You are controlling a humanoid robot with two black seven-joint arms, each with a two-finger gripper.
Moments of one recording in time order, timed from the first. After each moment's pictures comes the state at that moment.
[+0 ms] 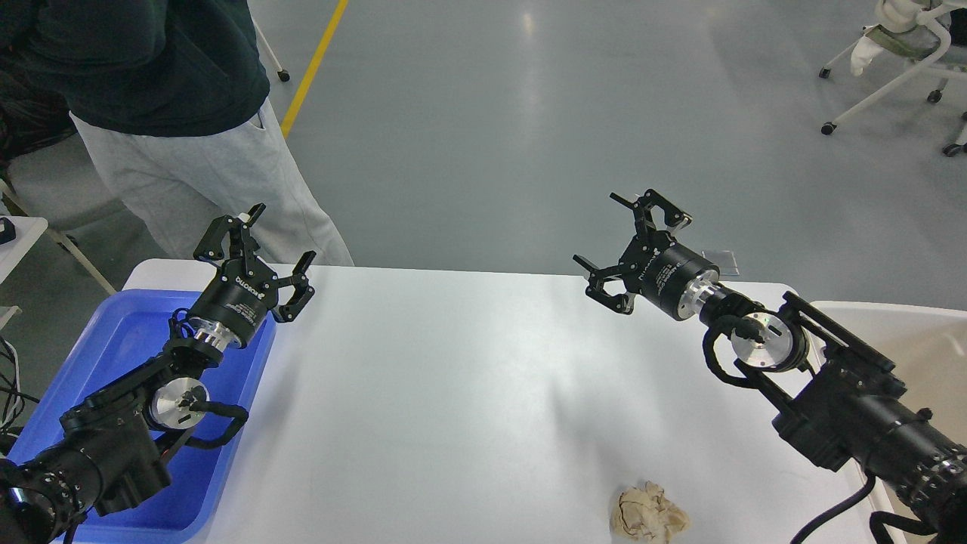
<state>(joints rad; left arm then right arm) -0.66 0.33 -0.60 -0.46 0.08 -0.61 -0.61 0.73 -0.24 0.77 0.84 -0.02 0.22 -0.03</state>
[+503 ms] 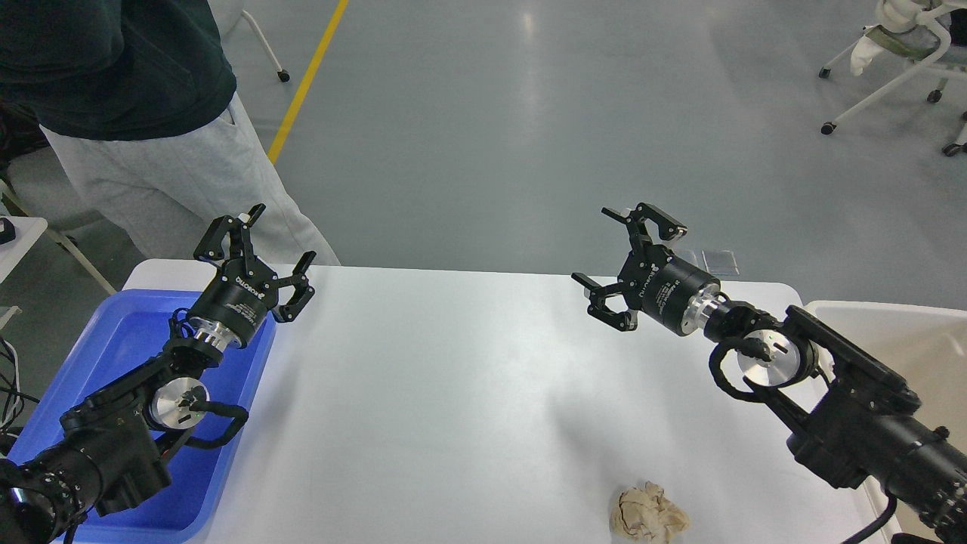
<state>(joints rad) -0.66 0.33 -0.60 -0.46 0.08 -0.61 -0.61 0.66 -0.30 0.77 0.97 -0.16 0.21 -0.03</state>
